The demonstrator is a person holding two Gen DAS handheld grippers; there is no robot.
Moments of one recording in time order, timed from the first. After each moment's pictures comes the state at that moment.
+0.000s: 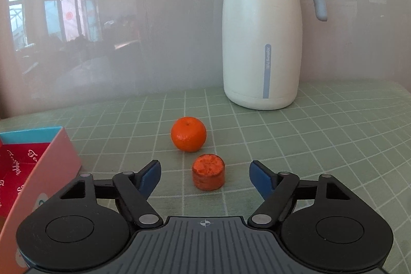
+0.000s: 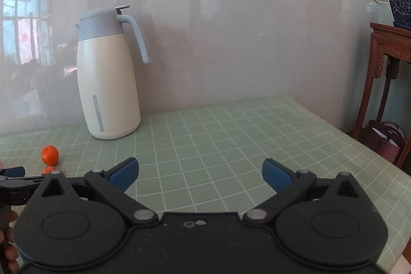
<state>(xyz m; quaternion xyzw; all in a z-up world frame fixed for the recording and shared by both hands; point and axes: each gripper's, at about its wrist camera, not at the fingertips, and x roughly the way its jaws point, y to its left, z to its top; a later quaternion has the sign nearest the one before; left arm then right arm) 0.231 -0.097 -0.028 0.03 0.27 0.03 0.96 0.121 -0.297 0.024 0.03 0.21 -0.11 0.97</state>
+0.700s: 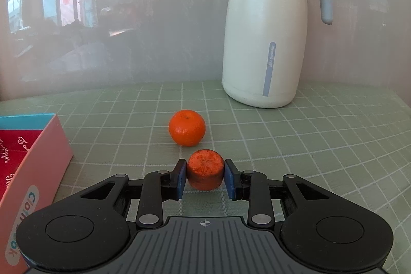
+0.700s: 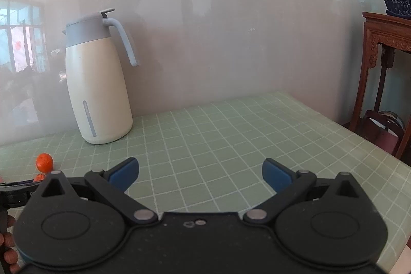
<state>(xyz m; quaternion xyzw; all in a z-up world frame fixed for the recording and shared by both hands) 0.230 -0.085 -0.025 0.00 0.29 0.01 0.96 0.123 -0.313 0.024 0.06 0.21 -0.12 0.97</state>
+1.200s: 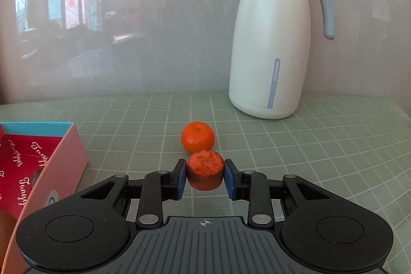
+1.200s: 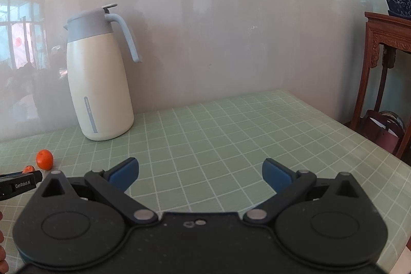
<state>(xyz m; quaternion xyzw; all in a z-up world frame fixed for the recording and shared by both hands) 0.220 -0.074 -0.010 -0.01 0.27 0.02 0.96 0.129 -0.309 0.023 0.05 0.22 -0.11 0.97</state>
